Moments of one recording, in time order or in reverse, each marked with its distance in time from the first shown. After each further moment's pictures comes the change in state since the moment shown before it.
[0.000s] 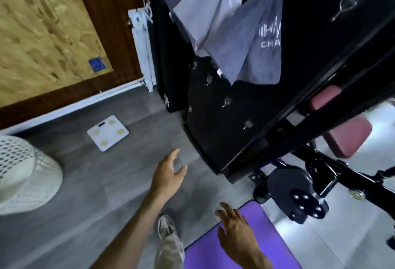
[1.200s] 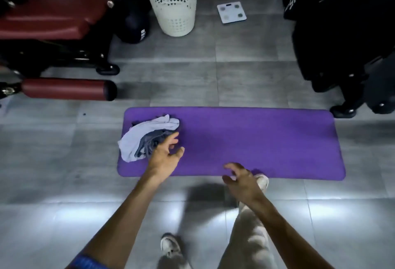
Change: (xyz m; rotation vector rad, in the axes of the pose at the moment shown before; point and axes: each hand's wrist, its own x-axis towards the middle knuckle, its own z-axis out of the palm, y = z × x) left_hand -0.960 -0.404 0.044 -0.255 0.361 -0.445; right_hand -0.743 -0.251 0.269 0.426 -0.471 -0.055
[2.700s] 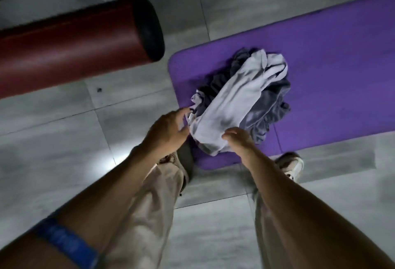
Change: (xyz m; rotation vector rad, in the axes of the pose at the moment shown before) left_hand 0.503 -0.466 -0.276 0.661 -0.498 -0.068; right_hand 0.499 -0.124 0.627 0.404 -0.155 0.678
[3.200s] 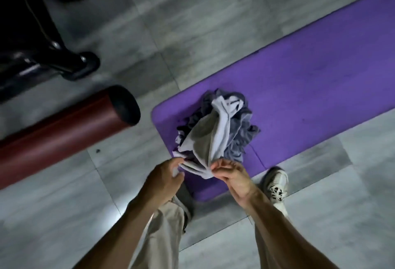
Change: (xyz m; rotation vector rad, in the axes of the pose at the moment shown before) left_hand -0.062 0.089 -0.030 0.005 -0.108 0.027; right_hand -0.141 -0.032 -0.083 0.860 -0.147 -0.216
